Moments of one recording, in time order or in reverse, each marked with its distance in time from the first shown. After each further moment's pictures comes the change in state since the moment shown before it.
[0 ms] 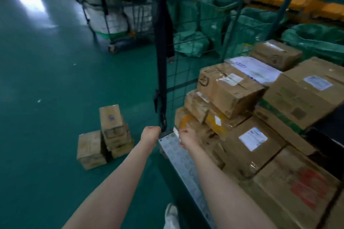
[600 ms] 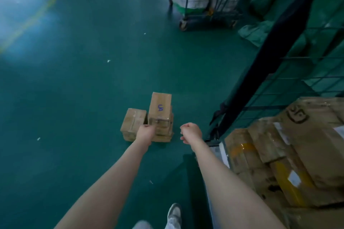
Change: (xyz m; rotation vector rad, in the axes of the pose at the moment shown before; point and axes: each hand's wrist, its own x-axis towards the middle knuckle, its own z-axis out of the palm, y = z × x) left_hand 0.134 0.006 -0.158 -0.196 0.435 -0.226; right_hand 0.109 -0.111 0.188 -0.257 -0.388 -0.062
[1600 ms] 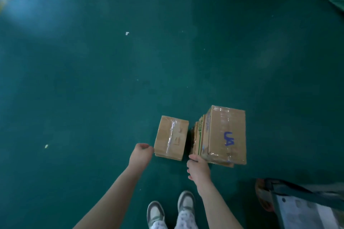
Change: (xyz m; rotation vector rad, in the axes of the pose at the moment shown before) left_hand 0.408 -0.019 -0.152 0.229 0.060 -0.231; right_hand 0.244 -0.041 0.320 0.058 -0.173 0.336
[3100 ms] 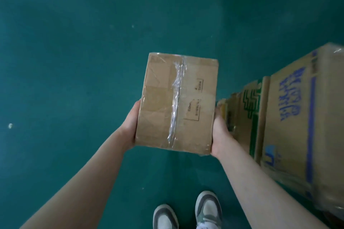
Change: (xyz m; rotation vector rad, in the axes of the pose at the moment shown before) left_hand 0.267 -0.061 0.052 -0.354 -0.386 -0.037; right_hand 0.251 0.019 0.086 0.431 -0.220 0.241
